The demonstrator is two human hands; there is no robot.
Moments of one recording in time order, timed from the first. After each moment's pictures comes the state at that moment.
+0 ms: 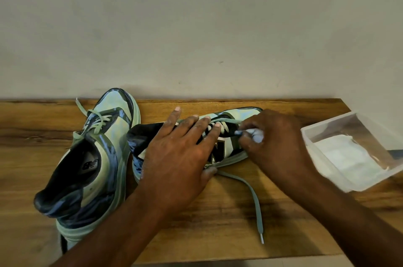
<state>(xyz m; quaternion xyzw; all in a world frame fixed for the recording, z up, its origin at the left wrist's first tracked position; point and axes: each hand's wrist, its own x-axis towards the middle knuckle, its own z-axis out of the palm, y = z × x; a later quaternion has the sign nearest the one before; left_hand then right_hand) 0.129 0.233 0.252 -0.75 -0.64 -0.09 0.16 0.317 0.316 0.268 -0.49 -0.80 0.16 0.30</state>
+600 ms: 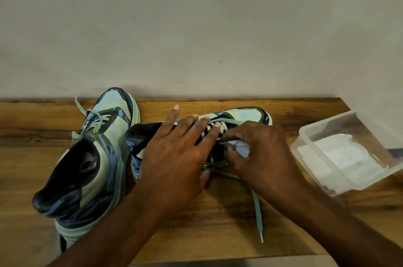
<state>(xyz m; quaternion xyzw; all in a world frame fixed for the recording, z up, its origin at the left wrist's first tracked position) 0.125 0.233 0.252 -0.76 -0.63 -0.09 0.15 0.303 0.296 0.265 -0.43 -0.84 0.20 0.28</state>
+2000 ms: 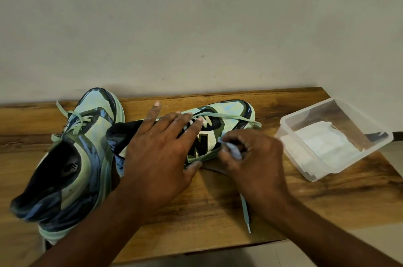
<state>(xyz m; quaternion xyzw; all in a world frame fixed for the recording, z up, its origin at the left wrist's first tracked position) 0.128 0.230 0.253 -0.75 -0.64 -0.09 0.14 0.320 0.269 0.238 -0.48 -0.75 0.21 0.41</state>
